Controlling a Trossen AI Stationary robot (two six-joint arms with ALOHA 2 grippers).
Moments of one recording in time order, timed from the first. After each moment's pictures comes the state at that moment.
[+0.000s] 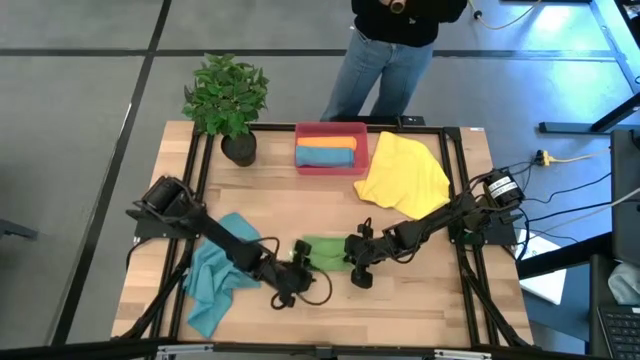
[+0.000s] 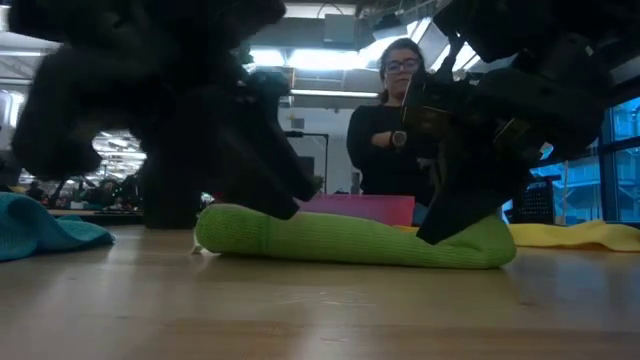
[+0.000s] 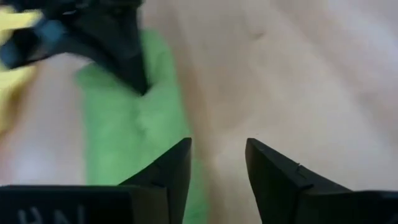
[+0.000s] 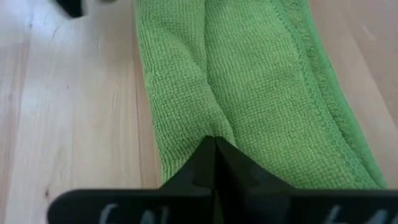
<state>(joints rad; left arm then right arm) -0.50 1.87 0.96 0.14 -0.43 0.08 0.35 1.79 0.80 0.09 0.14 0.52</state>
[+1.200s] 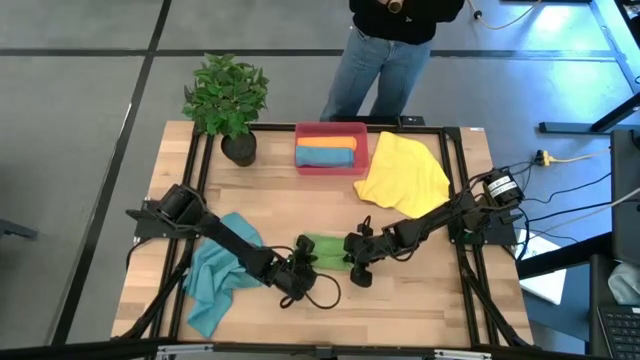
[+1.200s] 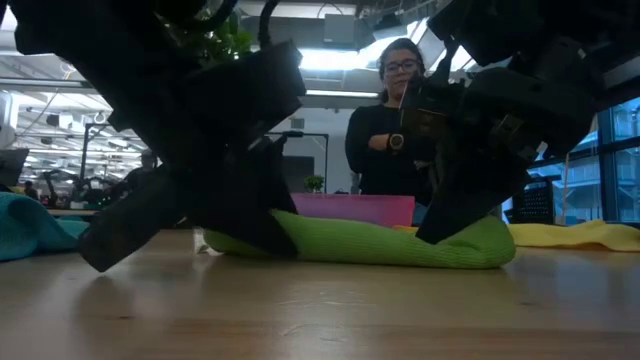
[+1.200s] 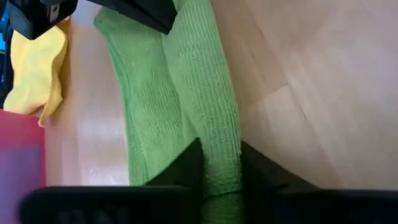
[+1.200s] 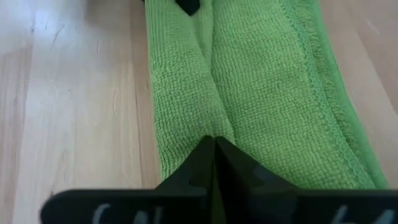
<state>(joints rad) -0.49 1.99 1.08 -0.12 -0.65 0.19 0.34 1.79 0.80 0.09 0.10 0.54</state>
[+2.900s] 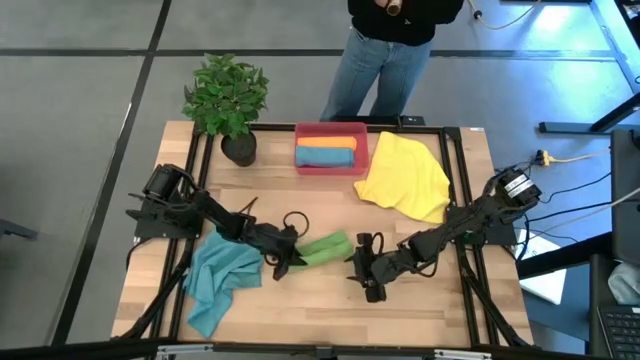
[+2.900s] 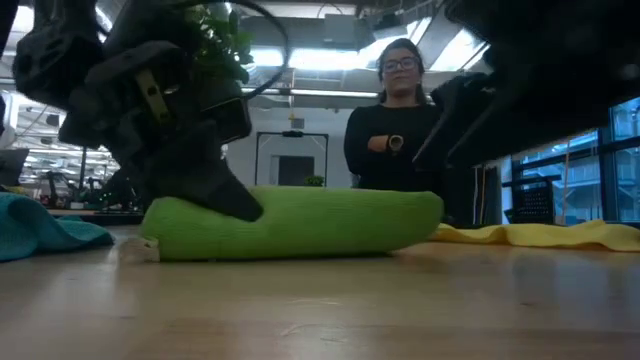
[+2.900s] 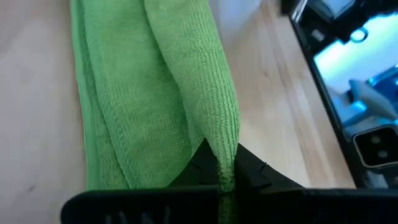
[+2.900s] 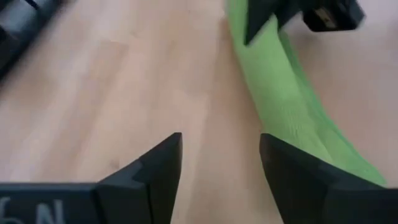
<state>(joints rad) -0.27 1.82 0.50 0.85 0.06 -0.64 0.52 1.67 0.80 0.14 0.33 0.16</state>
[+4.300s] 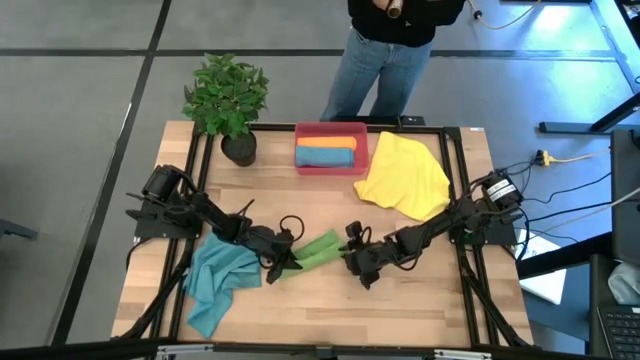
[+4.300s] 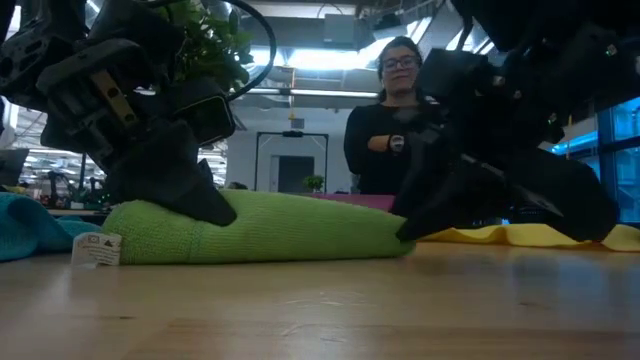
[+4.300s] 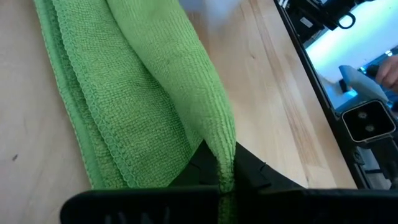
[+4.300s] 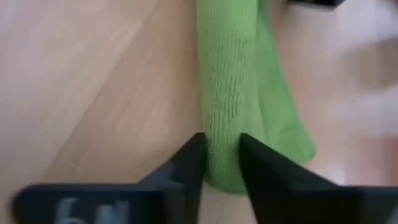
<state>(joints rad) -0.30 1.82 0.45 0.90 0.07 -0.61 0.40 1.81 0.80 0.18 0.40 -0.28</state>
